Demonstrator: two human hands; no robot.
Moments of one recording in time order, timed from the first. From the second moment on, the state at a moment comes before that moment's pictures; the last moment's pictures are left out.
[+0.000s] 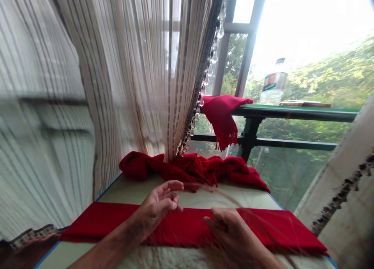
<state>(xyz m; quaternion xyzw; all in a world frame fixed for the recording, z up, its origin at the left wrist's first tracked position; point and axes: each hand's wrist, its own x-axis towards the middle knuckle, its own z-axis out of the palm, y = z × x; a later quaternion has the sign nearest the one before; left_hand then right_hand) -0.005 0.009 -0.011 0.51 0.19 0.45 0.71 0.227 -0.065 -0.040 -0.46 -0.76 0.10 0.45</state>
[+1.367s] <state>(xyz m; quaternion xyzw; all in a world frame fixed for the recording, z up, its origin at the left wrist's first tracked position) -0.011 0.017 -0.008 0.43 0.25 0.48 0.72 0.233 -0.067 -0.051 -0.46 -0.76 0.16 0.43</state>
